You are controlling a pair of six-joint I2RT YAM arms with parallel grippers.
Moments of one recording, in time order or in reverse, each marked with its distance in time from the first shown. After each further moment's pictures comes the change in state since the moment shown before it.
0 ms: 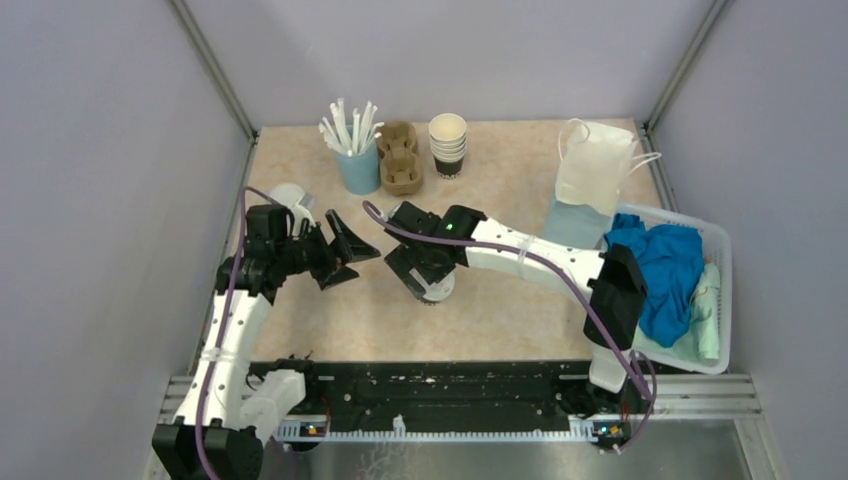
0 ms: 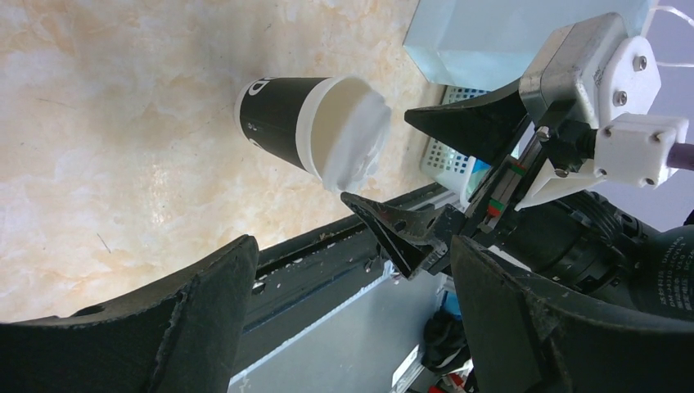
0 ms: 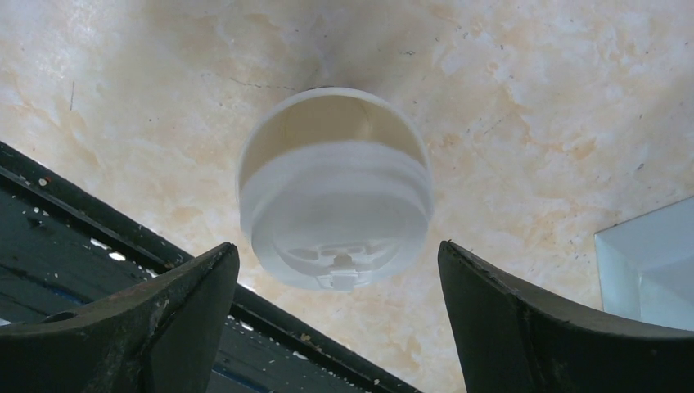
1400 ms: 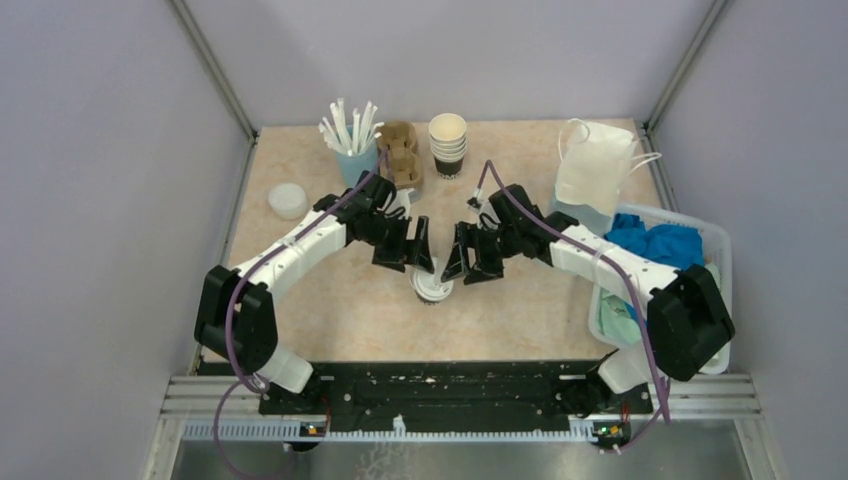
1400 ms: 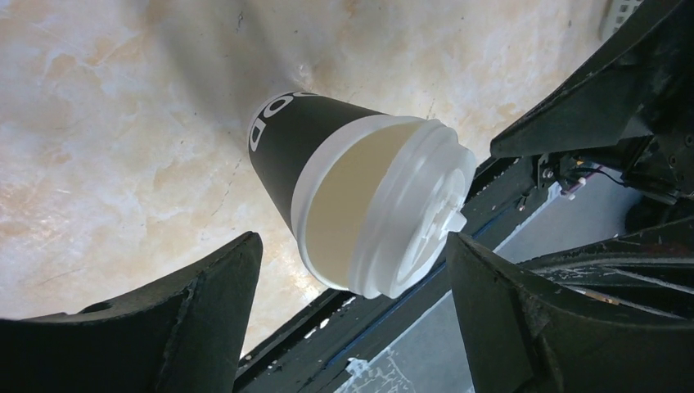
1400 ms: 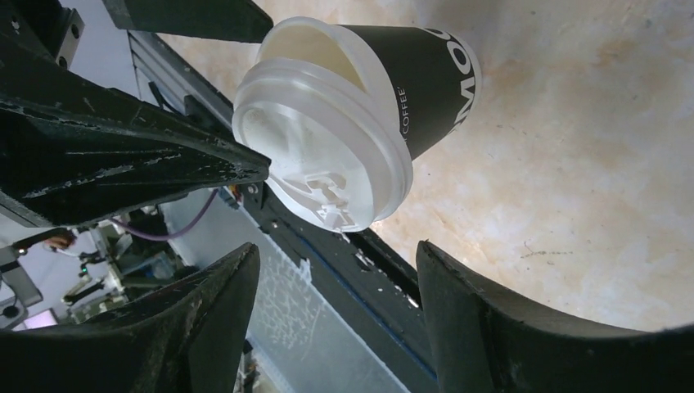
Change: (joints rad) left arm -0.434 0.608 0.266 0.047 -0.182 0.375; right arm -0.438 -0.363 -0.632 0.520 -0.784 0.363
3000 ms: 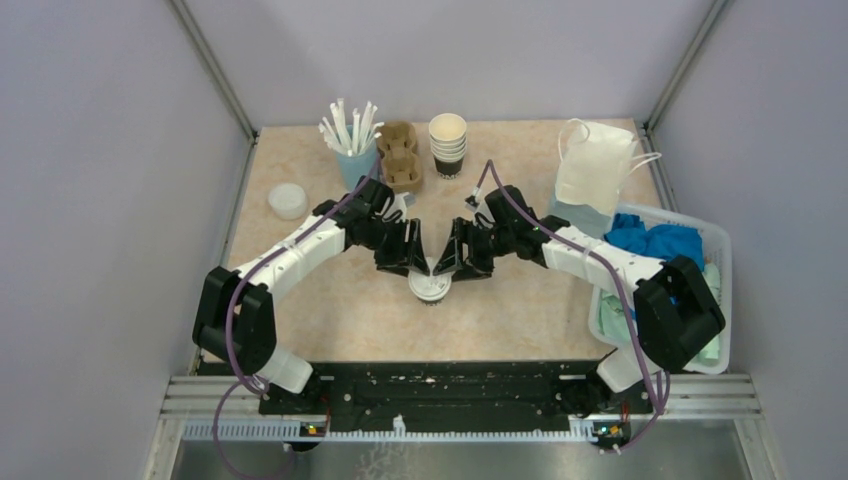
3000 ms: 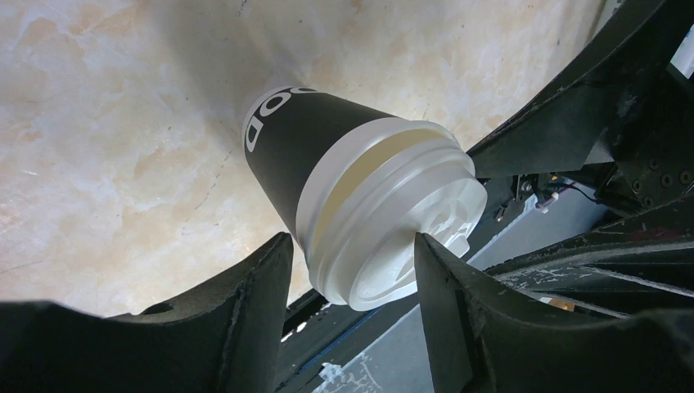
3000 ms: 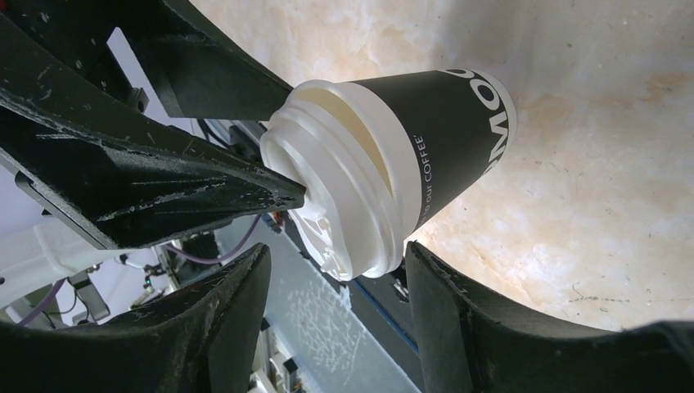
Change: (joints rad) left arm 0.003 0.000 -0.051 0.043 0.013 -0.089; right arm 0.000 0.057 -0.048 0.195 -0.051 0.169
